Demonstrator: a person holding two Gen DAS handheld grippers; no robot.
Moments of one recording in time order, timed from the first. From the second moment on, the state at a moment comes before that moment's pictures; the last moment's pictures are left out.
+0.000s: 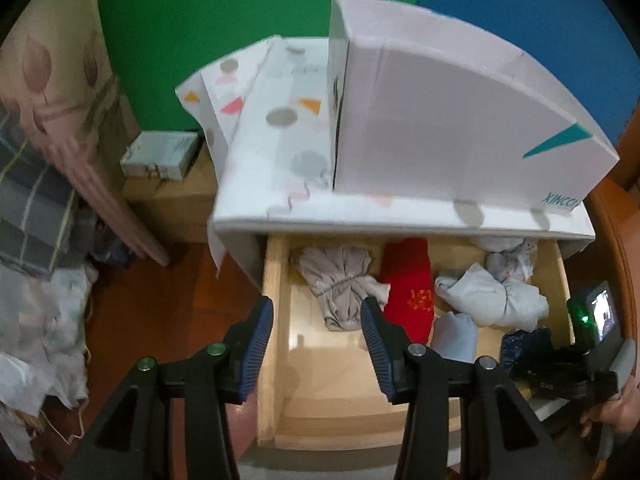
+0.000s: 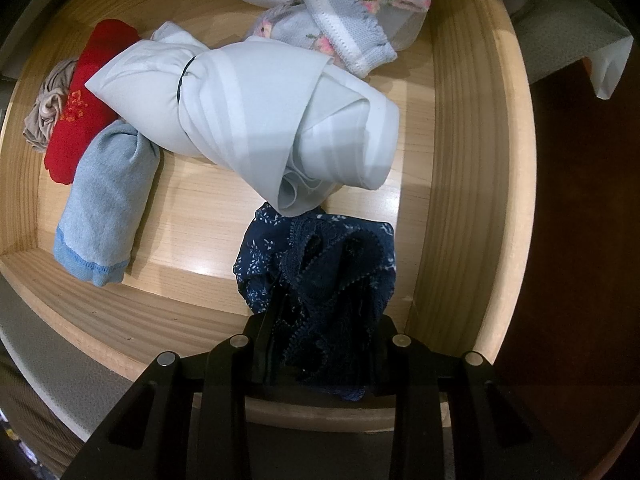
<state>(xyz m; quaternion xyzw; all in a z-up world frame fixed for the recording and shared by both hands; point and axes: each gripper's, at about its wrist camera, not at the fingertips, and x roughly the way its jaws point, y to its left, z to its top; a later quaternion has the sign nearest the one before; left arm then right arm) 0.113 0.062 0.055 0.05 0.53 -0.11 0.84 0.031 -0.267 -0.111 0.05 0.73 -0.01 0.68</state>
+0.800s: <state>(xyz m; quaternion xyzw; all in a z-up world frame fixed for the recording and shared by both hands) 0.087 0.045 -0.008 0.03 0.57 -0.11 0.81 0.017 -0.271 -0.080 0.06 0.69 0.00 0.72</state>
